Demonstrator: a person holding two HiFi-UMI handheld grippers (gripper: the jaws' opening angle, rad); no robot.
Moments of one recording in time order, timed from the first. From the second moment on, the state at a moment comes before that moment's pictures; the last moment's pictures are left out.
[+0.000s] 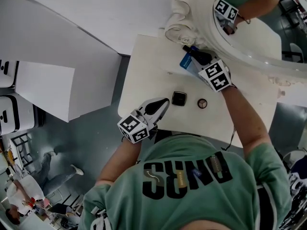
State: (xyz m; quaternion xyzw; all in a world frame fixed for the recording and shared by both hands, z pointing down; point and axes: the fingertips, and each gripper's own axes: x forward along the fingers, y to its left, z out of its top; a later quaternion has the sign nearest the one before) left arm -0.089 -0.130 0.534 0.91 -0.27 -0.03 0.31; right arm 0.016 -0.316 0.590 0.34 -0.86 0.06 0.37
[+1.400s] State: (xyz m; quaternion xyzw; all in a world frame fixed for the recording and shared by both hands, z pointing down) left arm 0.055 -0.039 0.521 0.95 -0.14 0.03 0.29; right arm 0.245 -0.063 0.672 0.58 -0.70 0.25 0.33
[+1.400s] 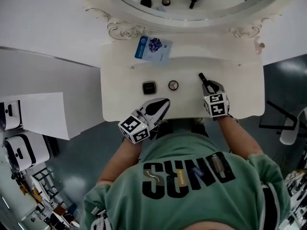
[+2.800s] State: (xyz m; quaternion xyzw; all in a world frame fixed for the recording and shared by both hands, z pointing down) left arm -0.060 -0.078 0.515 0.92 -0.26 -0.03 0.29; right arm 0.054 -0.251 0.556 0.35 -0.88 0.13 0.31
